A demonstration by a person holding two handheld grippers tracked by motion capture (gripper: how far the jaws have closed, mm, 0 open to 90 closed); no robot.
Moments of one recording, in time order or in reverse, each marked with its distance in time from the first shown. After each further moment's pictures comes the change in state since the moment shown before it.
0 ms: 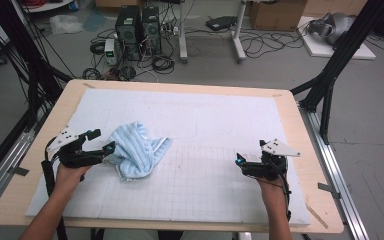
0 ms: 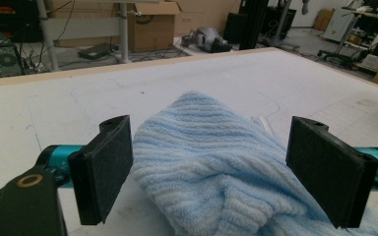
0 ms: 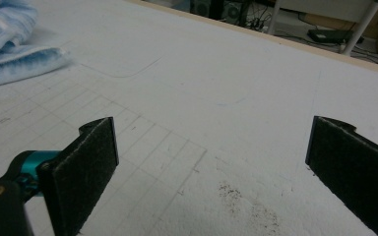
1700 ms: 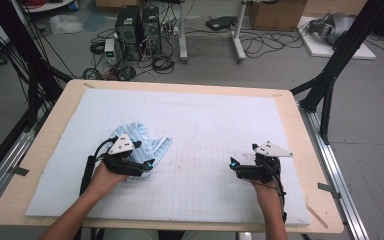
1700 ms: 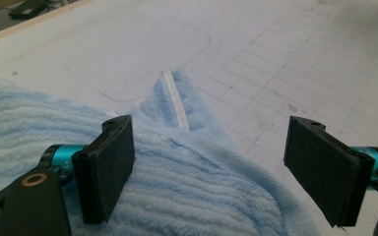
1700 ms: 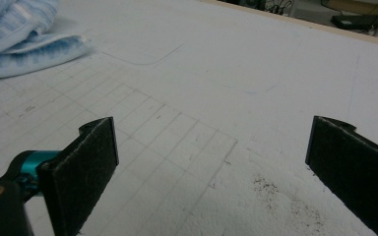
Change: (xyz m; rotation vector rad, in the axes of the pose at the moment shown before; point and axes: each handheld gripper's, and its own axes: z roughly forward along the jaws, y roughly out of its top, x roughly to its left) left arm -0.086 -0.003 0.076 0.331 -0.125 0.255; right arm 0.011 -0.006 0.010 0.040 0.064 0.020
